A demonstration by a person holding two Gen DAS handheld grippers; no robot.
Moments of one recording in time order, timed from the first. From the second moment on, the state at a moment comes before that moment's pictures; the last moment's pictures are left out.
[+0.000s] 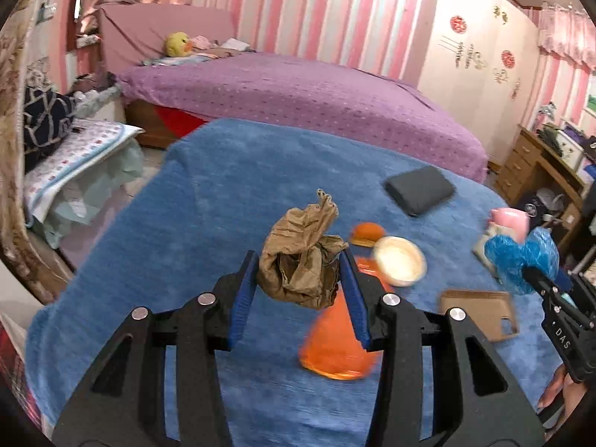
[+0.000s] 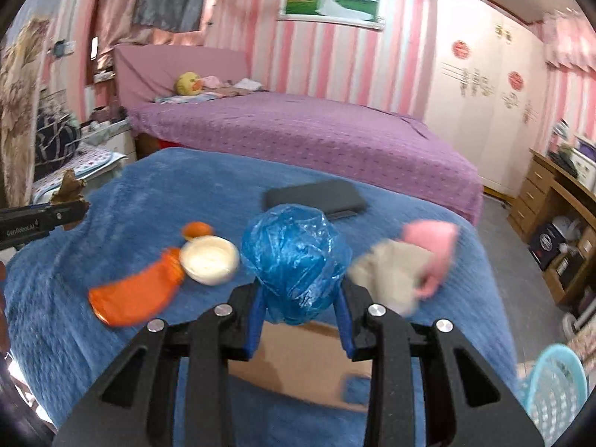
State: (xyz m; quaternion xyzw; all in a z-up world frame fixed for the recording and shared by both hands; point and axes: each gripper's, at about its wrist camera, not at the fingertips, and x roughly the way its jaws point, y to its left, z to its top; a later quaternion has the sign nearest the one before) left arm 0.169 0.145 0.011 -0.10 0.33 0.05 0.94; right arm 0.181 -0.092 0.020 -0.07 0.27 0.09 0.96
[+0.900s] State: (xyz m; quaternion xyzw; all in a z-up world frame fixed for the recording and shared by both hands) left arm 0.166 -0.049 -0.022 -0.03 0.34 -0.05 0.94; right arm 0.138 -0.282 -0.020 -0.02 0.30 -0.03 0.95
